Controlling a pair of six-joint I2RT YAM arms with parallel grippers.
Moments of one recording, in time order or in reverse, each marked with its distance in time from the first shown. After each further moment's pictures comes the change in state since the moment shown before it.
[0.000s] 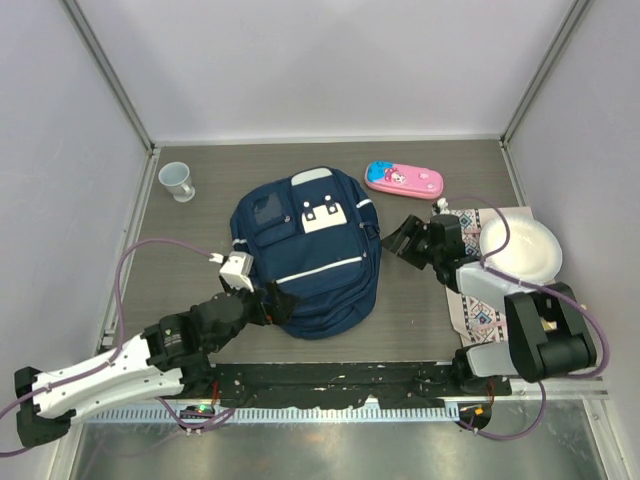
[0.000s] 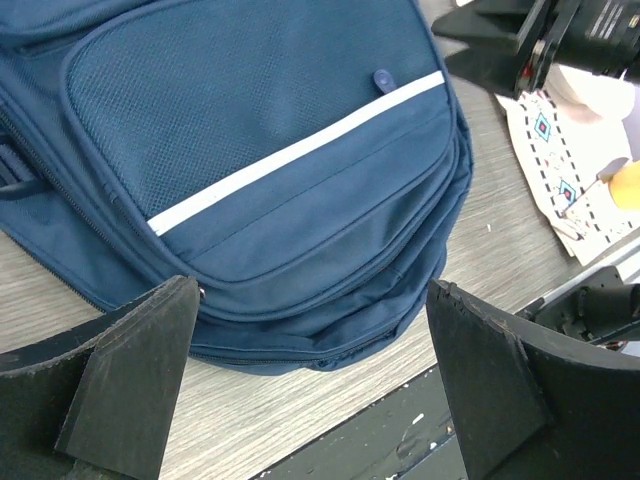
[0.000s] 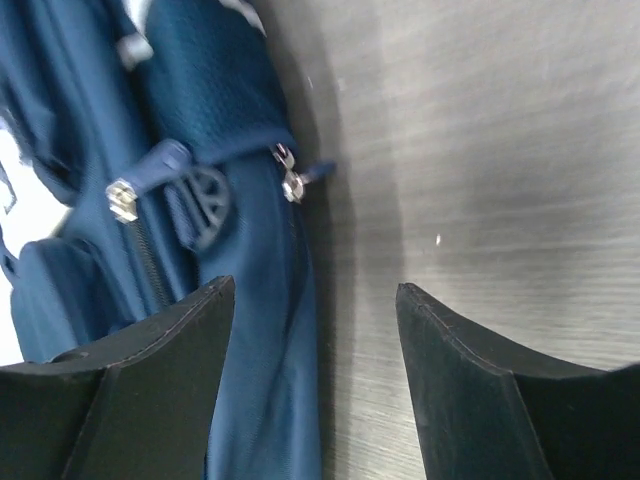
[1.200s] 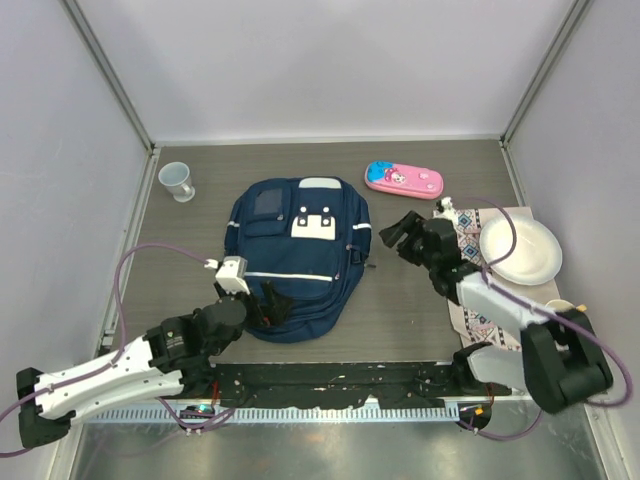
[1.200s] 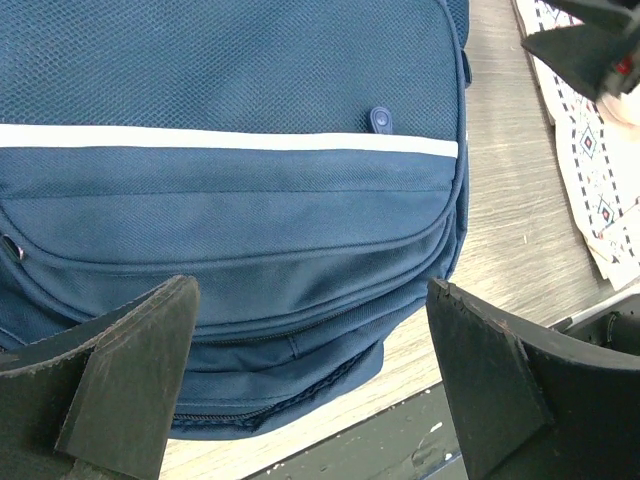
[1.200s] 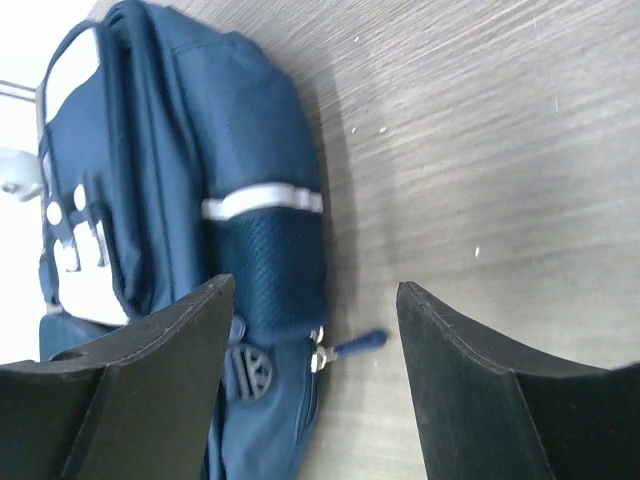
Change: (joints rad) left arm 0.000 -0.014 -0.051 -0.067 -0.069 -0.118; right arm 0.168 -0.180 -0.077 0.006 0.256 0.121
